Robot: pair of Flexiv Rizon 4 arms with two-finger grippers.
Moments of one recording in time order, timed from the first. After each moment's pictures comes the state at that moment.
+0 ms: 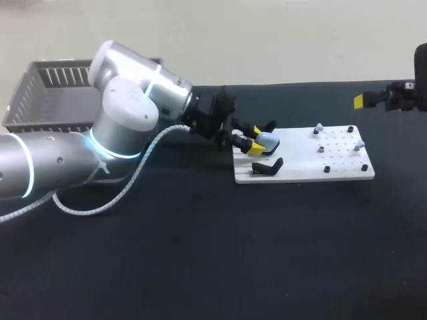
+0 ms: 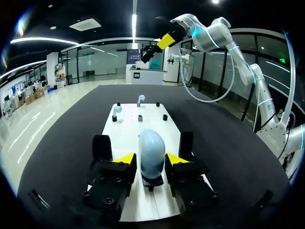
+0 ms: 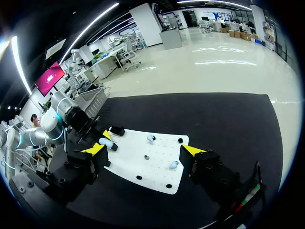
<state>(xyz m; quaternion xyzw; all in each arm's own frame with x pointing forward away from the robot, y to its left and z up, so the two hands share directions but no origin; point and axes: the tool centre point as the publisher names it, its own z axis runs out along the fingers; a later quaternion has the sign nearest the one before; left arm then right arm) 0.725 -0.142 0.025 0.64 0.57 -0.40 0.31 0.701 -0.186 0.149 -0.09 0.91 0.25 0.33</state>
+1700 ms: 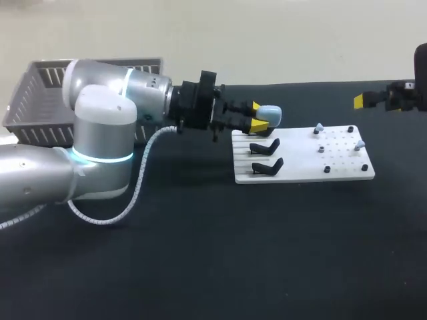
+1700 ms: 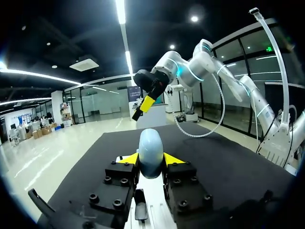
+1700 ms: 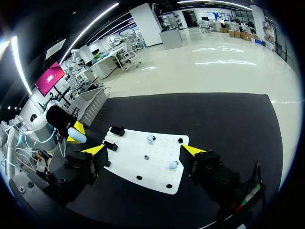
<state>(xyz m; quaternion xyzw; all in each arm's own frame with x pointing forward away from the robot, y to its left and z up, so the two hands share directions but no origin) 0.696 -0.145 0.127 0.59 0.47 -0.45 0.46 0.701 -0.186 0.149 -0.09 0.91 0.25 0.33</state>
